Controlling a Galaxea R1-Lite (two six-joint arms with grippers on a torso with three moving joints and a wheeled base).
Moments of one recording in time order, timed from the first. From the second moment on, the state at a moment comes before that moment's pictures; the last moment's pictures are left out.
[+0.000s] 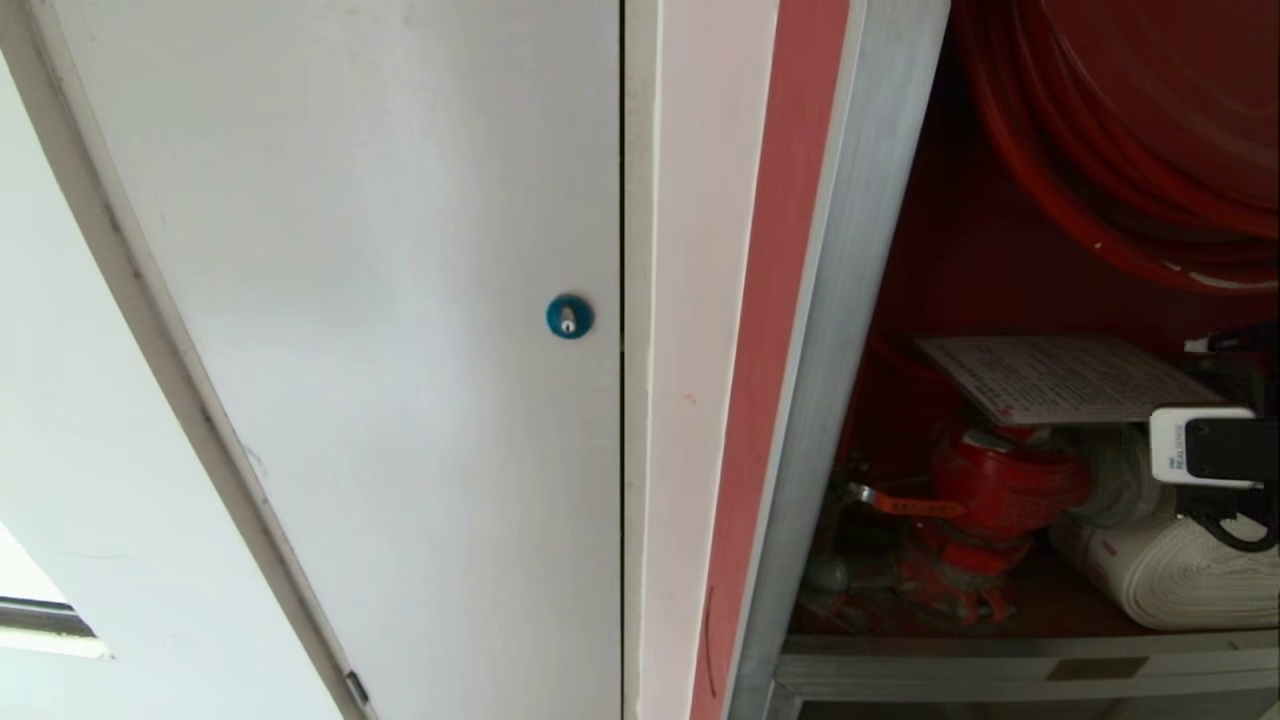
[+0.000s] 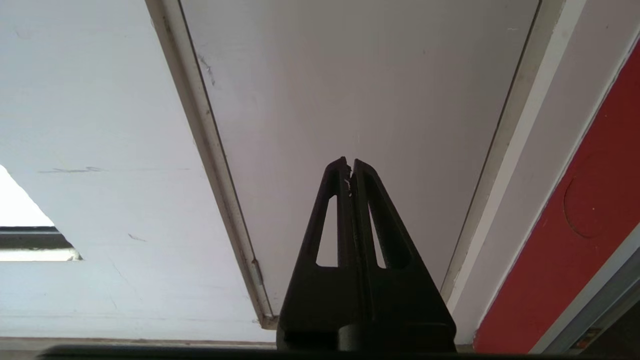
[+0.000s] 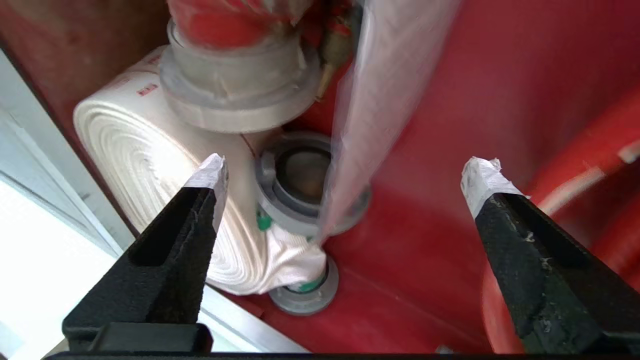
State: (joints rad) left arm 0.00 0.00 0.00 -0.02 -0.02 0.03; right arm -0.10 1.25 -0.96 0.16 -0.15 -1.64
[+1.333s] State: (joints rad) left arm 0.00 0.00 0.00 -0.02 -0.02 0.03; right arm -0.15 1.42 -1.00 -0.04 -0.15 -1.65
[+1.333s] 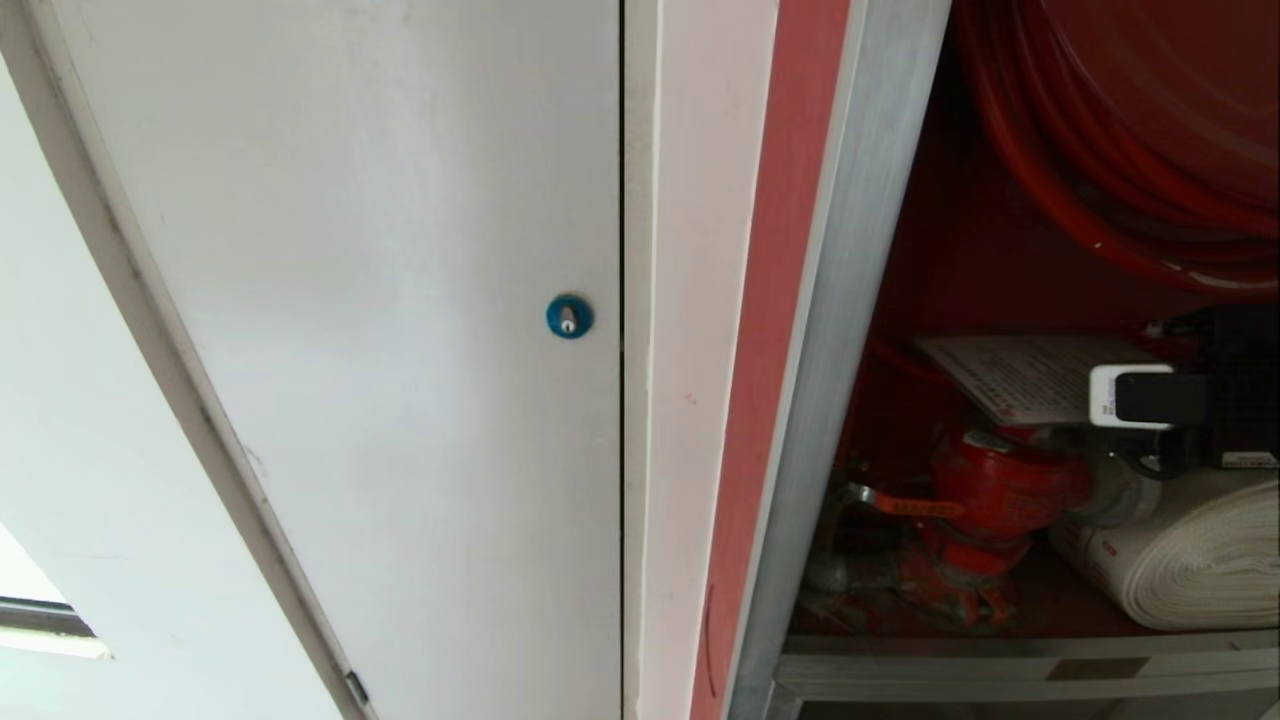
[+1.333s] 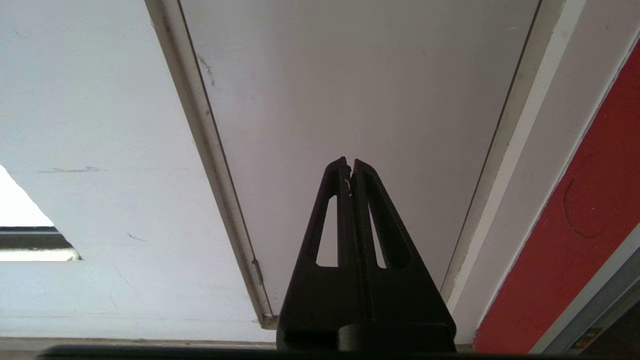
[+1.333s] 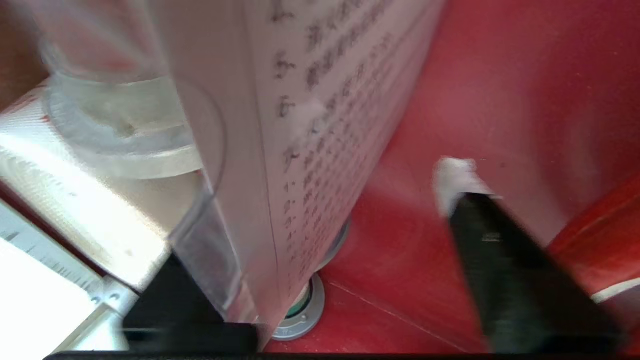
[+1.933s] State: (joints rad) left arm 0.00 0.00 0.00 -0.02 -0.02 0.03; right arm -0.15 1.41 -0.99 -0.04 -0.15 -1.65
